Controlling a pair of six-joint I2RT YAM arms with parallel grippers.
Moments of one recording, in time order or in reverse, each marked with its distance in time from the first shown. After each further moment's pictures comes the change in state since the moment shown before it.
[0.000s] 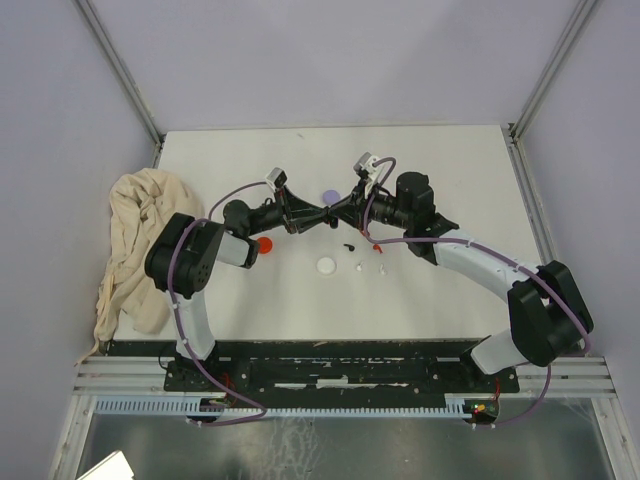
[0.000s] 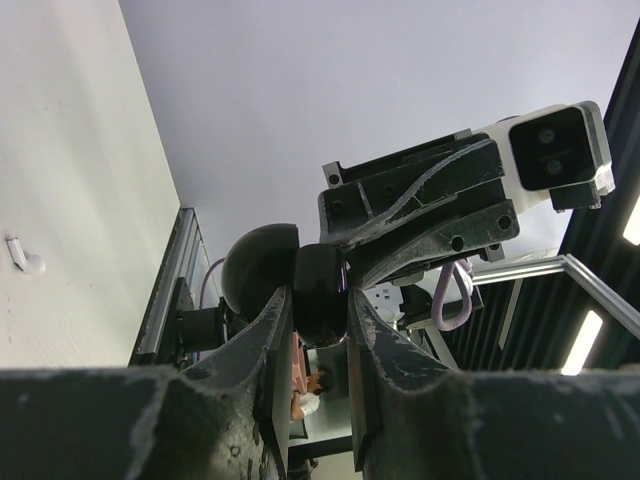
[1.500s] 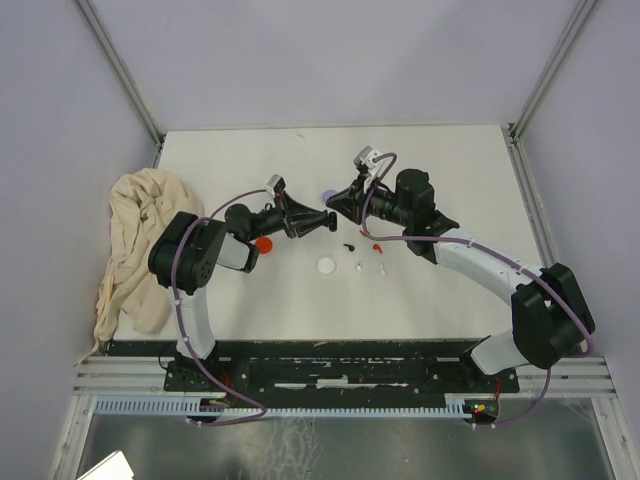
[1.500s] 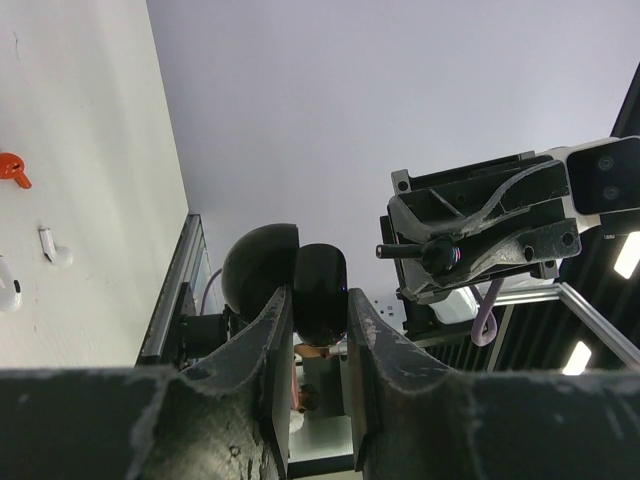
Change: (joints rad) left arm 0.005 0.034 -0.034 0.000 -0.030 0.002; right arm 0.020 -0.013 0.032 0.009 0.064 0.004
